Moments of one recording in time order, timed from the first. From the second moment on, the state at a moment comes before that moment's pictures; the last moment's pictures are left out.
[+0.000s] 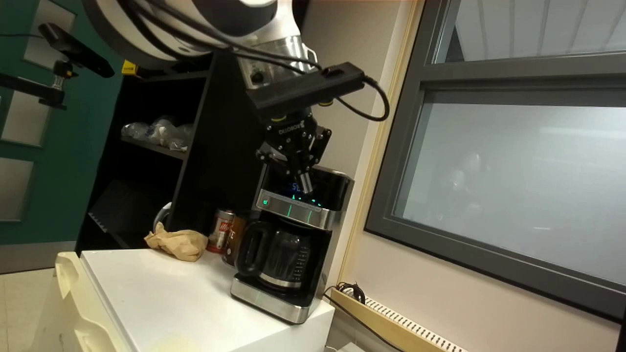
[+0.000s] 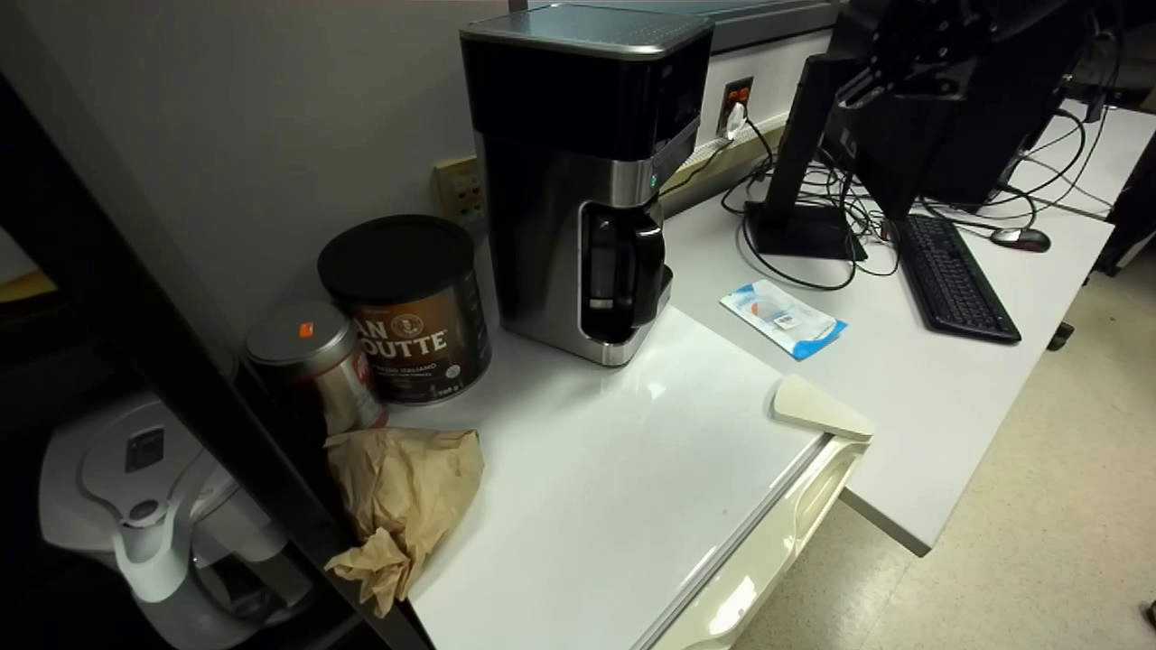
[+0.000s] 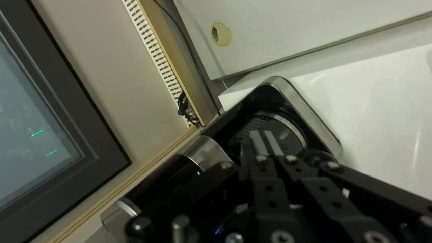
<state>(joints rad) -0.23 0.36 0.09 -2.06 -0.38 3.13 -0.86</state>
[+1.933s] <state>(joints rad) -0.51 0.72 0.48 -1.71 -0.36 3.08 -0.91</state>
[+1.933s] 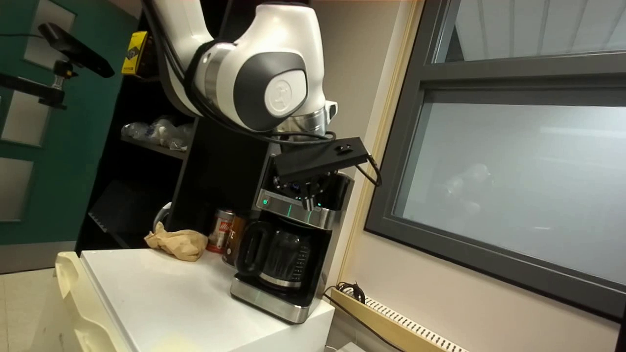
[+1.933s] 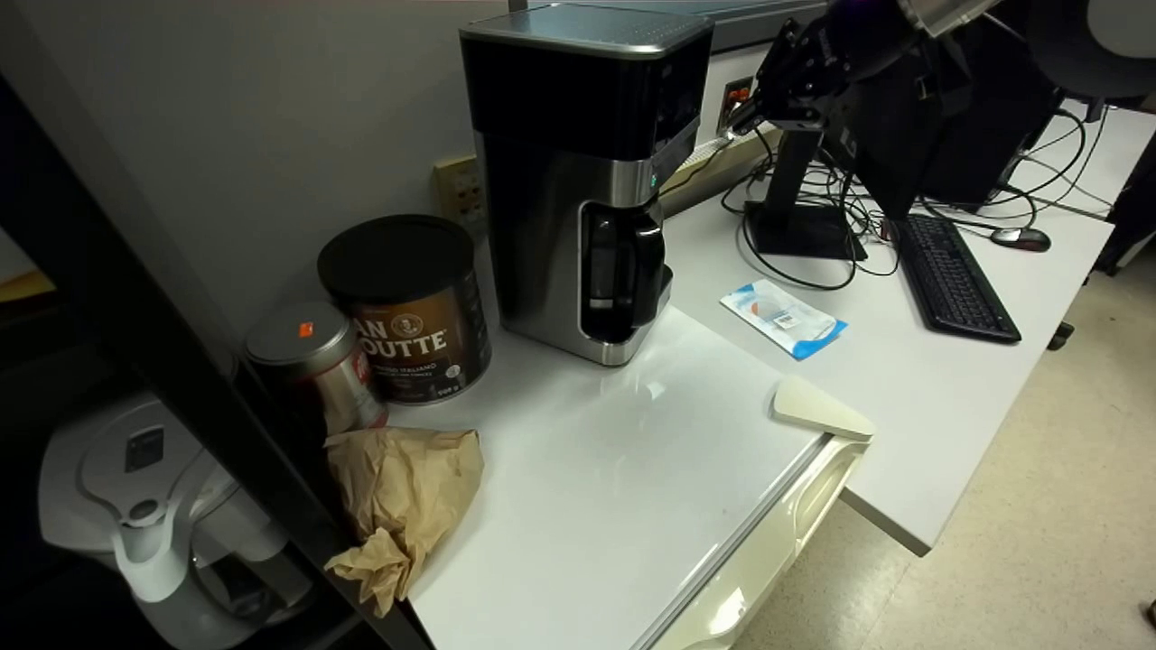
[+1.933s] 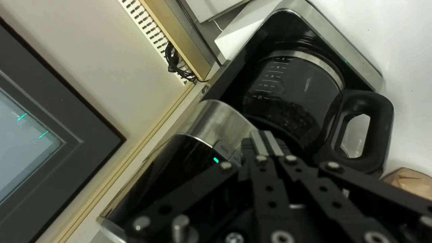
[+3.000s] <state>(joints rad) -0.45 0.82 0.48 -1.54 -0.36 2.98 -0.91</state>
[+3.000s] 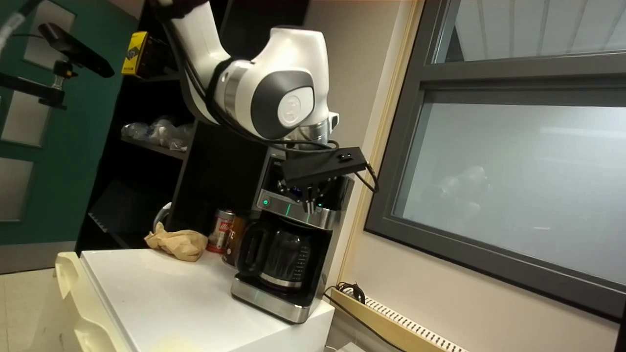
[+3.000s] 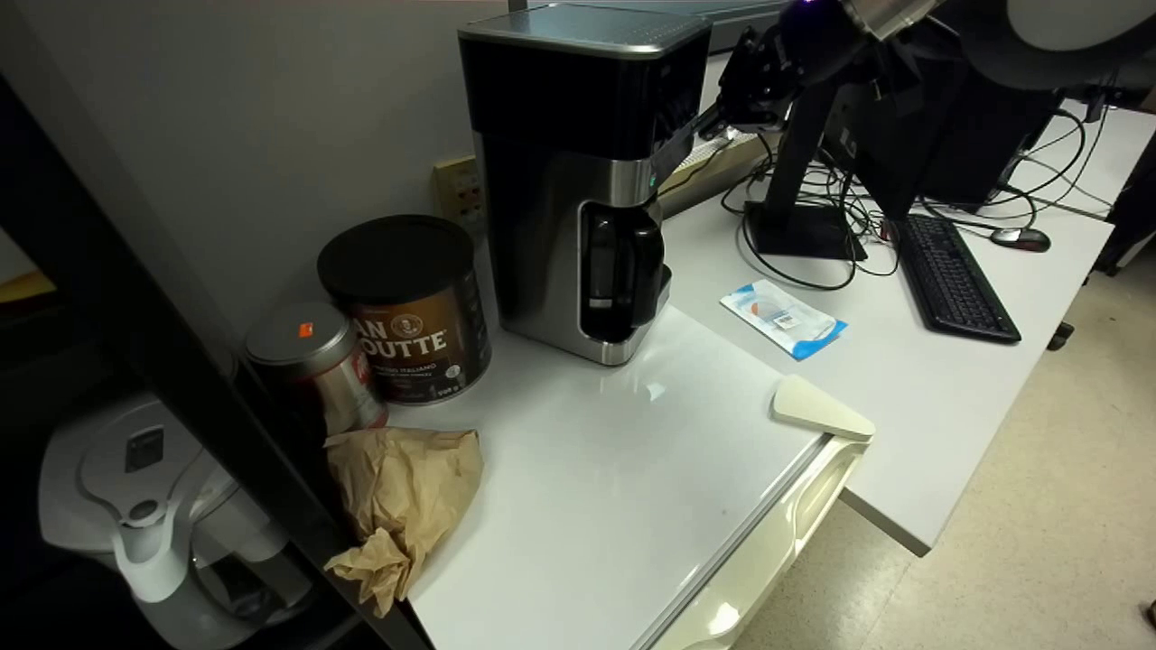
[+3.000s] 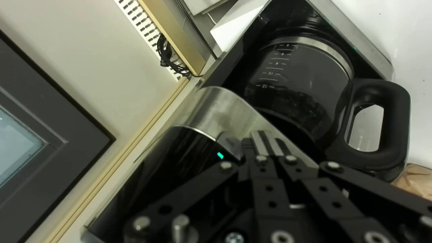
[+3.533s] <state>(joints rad) -0.48 0.81 0.52 -1.56 -0.38 2.97 -0.98</state>
